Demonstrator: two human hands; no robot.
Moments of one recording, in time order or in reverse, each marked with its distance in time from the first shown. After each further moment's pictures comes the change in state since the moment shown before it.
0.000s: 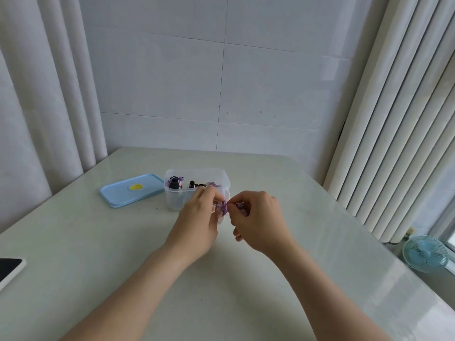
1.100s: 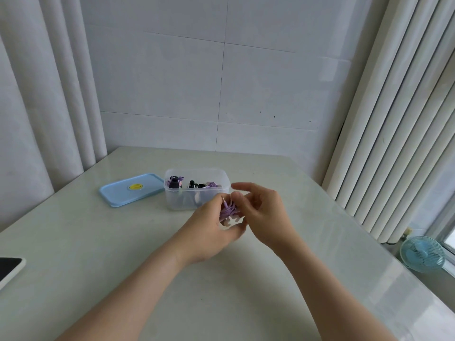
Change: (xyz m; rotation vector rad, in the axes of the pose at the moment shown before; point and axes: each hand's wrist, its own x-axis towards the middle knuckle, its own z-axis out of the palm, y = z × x) left_hand -0.004 0.025 -0.005 -0.402 -0.297 -0.153; right_hand 0.011 0.021 -0.004 0.270 0.023 -0.059
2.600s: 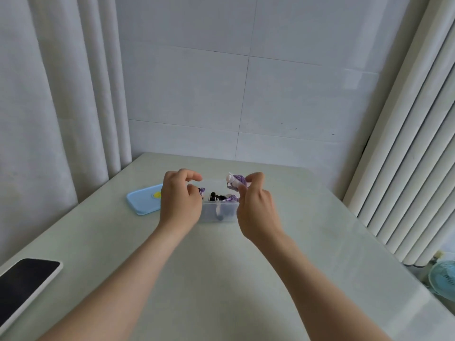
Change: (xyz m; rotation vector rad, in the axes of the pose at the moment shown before) left_hand 0.034 -0.017 -0.083 0.268 0.774 -0.076; right_hand 0.043 -0.036 0.051 -0.492 -0.002 -0.097
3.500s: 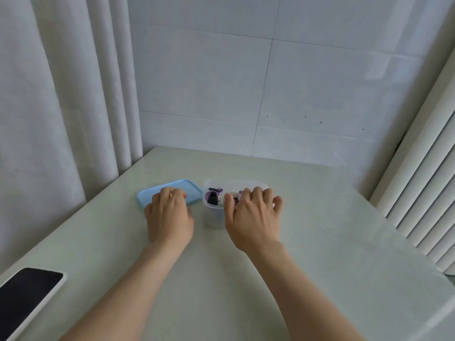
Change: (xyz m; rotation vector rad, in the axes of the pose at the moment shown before) left_hand 0.012 -0.079 -0.008 0.659 -0.133 -0.062; right_hand 0.029 0.003 0.085 -0.542 0.040 0.095
